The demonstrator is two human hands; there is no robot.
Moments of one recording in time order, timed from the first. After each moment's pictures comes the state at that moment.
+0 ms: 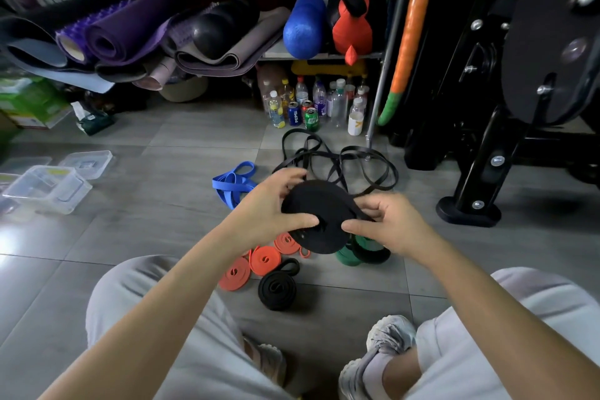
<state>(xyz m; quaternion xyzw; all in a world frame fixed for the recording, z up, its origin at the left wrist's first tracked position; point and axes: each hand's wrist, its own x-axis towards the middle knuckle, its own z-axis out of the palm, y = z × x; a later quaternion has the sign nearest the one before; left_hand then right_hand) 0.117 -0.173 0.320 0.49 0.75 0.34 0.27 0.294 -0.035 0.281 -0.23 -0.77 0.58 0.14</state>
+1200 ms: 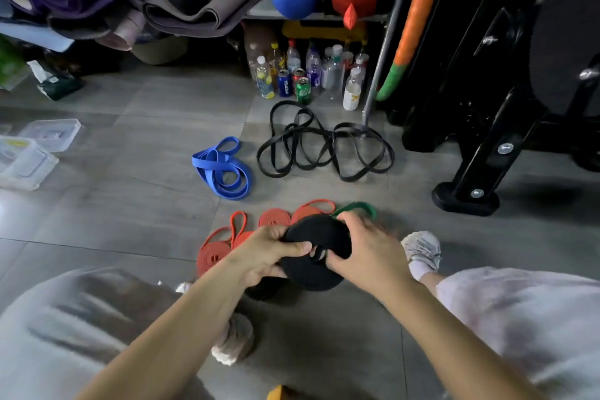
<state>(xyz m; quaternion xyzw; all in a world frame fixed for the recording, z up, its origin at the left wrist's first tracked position) 0.120 -0.139 0.203 0.15 0.67 0.43 0.59 0.275 -0.032 0.204 -0.36 -0.91 0.19 0.04</state>
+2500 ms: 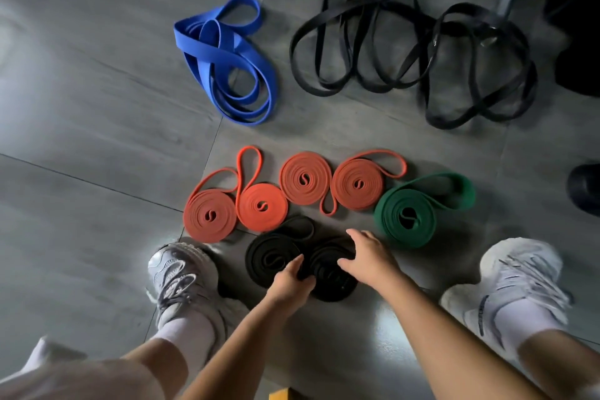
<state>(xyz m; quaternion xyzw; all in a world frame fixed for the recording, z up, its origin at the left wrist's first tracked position) 0.081 -0.143 -0.099 -0.04 0.77 0.21 0.60 0.159 0.014 -0.120 -0.39 -0.78 0.35 -0.35</state>
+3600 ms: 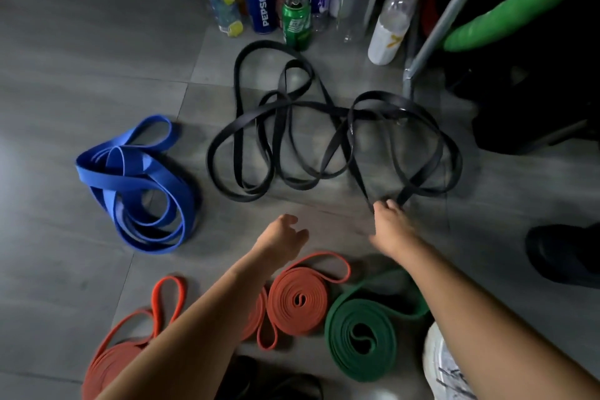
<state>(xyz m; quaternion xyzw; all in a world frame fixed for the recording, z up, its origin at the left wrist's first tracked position) -0.050 0.120 -0.117 0.19 0.83 0.20 0.49 0.101 0.269 -0.142 -0.45 -0.85 0.14 -0.23</state>
